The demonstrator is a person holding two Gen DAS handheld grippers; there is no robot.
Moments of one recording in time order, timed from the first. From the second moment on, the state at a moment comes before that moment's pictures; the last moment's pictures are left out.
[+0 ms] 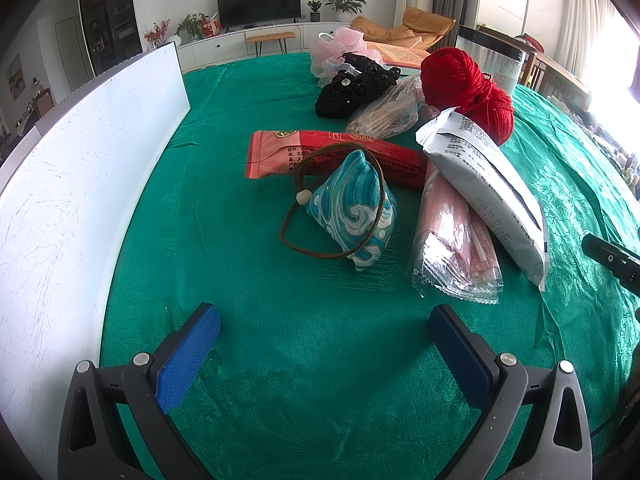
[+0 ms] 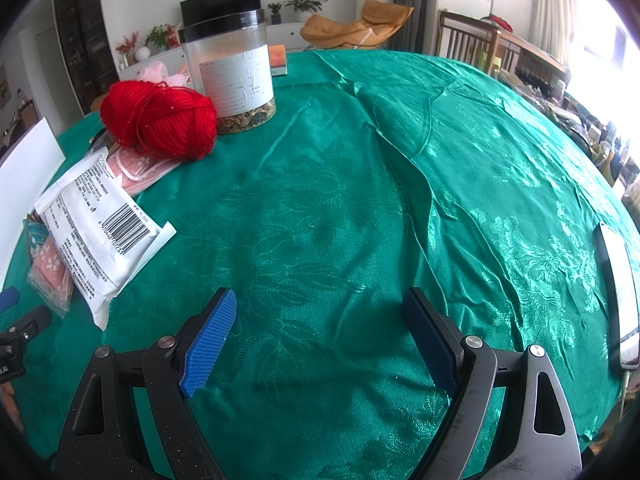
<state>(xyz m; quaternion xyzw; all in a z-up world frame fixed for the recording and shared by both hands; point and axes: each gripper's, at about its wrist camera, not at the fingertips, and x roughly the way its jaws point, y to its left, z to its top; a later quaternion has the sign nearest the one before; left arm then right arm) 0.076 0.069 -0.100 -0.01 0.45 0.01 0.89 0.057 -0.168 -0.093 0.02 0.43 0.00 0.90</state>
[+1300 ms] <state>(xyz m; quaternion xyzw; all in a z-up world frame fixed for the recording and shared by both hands) 0.077 0.068 -0.100 -0.01 0.45 0.01 0.89 0.117 -0.195 -0.073 0.05 0.43 0.05 0.90</state>
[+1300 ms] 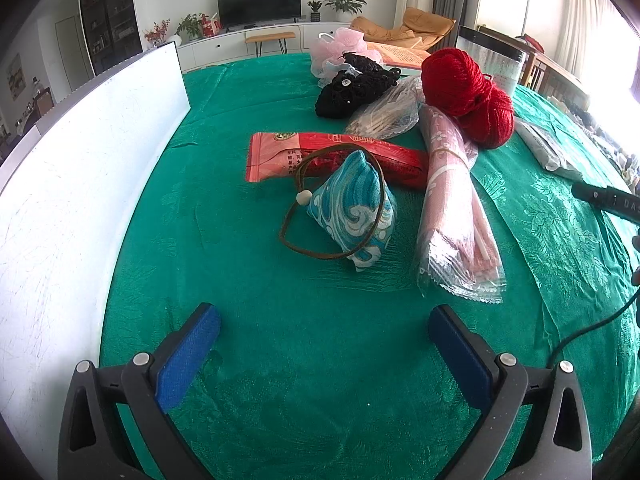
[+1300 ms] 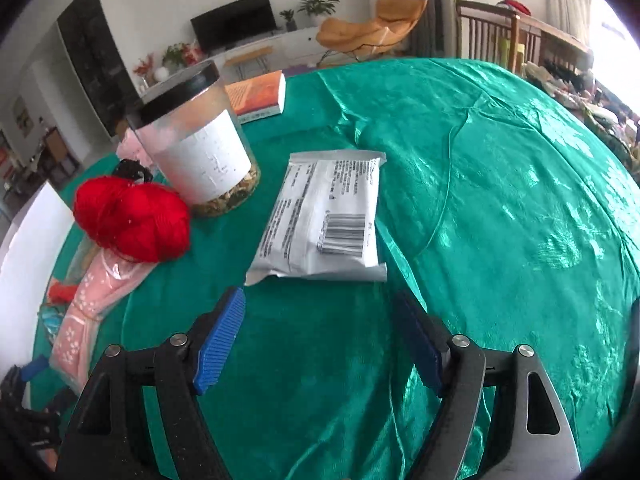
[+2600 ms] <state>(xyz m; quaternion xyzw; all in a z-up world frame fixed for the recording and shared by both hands) 0.082 0.088 -0.033 -0.11 0.43 -0.05 0.89 0.098 -0.180 -0.091 0.00 0.44 0.01 0.90</state>
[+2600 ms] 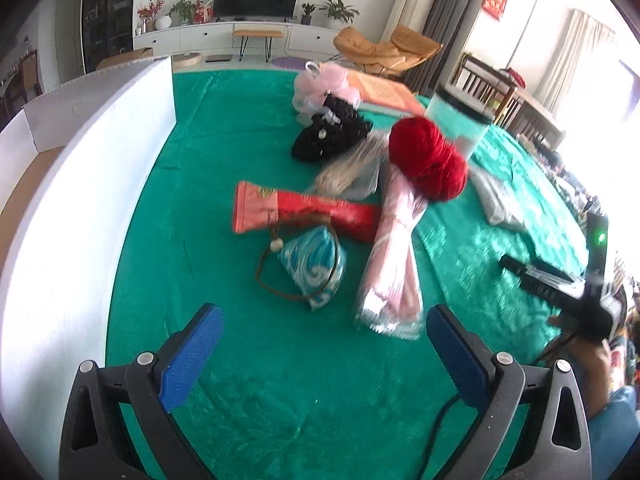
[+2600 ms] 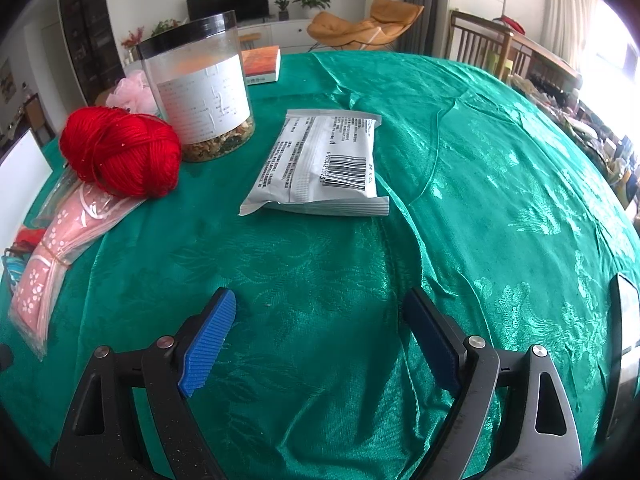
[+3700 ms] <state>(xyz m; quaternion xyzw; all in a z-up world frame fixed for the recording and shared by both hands) 0.261 0.128 -0.024 -0.18 0.44 -0.08 0.88 0.223 -0.198 -0.068 0.07 0.52 0.04 0.85</state>
